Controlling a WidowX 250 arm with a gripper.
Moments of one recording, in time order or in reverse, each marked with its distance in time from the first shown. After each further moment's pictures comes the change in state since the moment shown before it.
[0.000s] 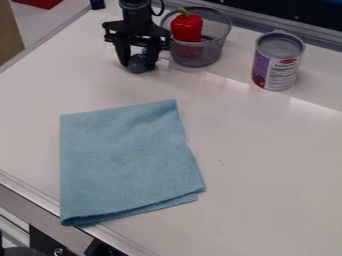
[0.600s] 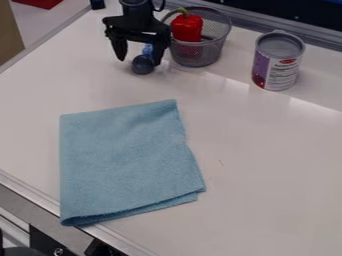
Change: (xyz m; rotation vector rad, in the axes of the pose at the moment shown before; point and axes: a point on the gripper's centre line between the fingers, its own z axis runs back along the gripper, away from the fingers) arm 0.001 -0.006 0.011 -0.006 -0.073 -0.045
